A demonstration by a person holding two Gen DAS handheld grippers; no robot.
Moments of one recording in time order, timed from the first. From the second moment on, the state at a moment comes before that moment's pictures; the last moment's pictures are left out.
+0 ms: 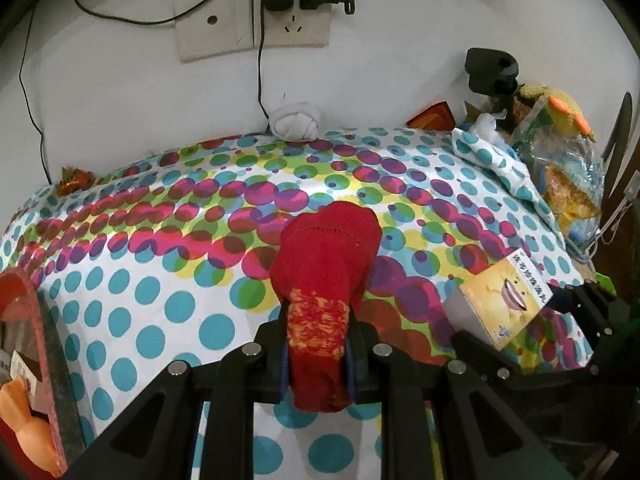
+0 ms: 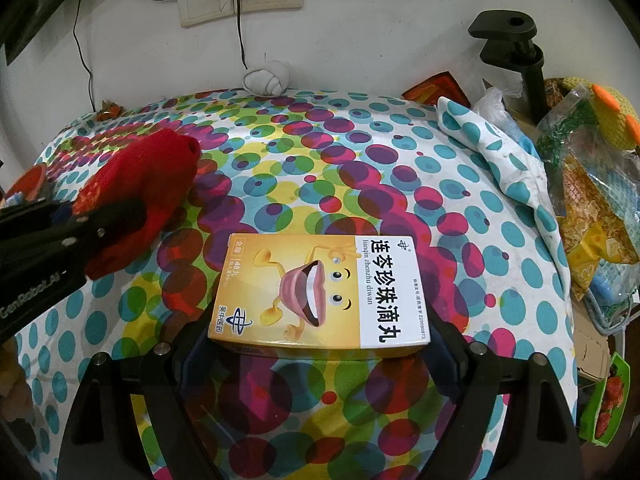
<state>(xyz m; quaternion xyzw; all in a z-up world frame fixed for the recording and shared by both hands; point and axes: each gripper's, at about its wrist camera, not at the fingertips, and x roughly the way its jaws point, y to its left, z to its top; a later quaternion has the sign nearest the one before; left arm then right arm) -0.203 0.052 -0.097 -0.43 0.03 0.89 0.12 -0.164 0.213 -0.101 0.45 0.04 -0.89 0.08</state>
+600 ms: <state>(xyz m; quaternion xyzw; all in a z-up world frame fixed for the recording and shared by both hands) -0.183 0.032 -0.080 -0.41 0.03 0.90 0.10 -0.164 0.213 -0.101 0.45 0.04 -0.89 0.08</state>
